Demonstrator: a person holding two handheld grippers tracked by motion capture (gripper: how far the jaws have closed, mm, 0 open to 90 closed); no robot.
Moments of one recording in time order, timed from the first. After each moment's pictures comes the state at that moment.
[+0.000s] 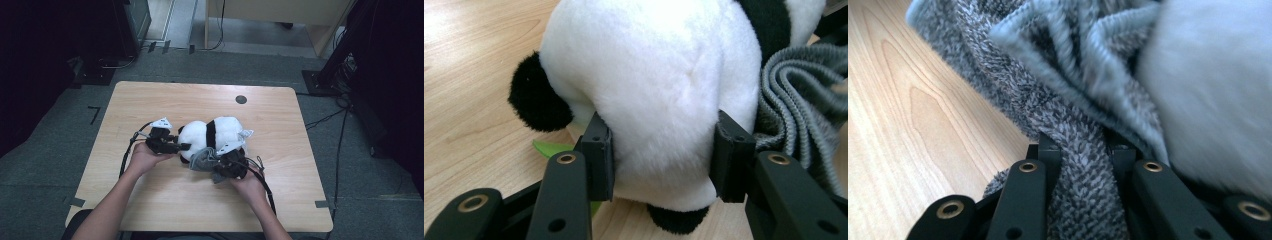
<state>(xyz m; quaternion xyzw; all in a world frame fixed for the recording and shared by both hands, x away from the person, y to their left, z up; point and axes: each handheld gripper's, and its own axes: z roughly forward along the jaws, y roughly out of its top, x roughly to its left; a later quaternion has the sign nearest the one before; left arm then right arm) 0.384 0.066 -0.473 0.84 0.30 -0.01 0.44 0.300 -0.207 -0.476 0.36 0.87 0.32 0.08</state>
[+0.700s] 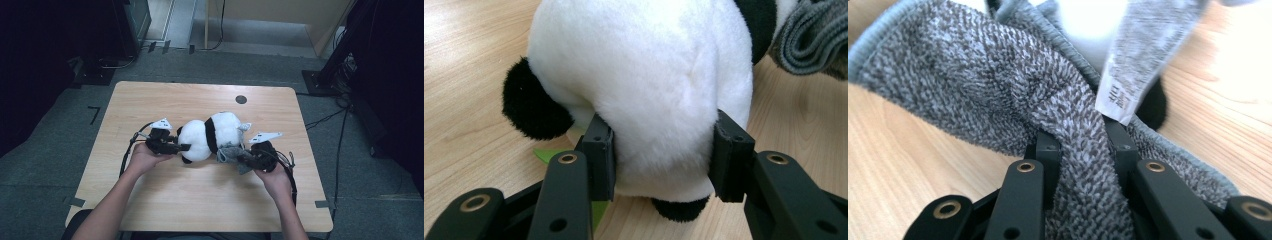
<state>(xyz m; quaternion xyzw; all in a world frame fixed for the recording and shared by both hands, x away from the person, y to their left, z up) 0.383 0.068 -0.475 0.84 0.30 -0.01 0.45 0.301 -0.284 -0.444 0.43 0.83 0.35 0.10</state>
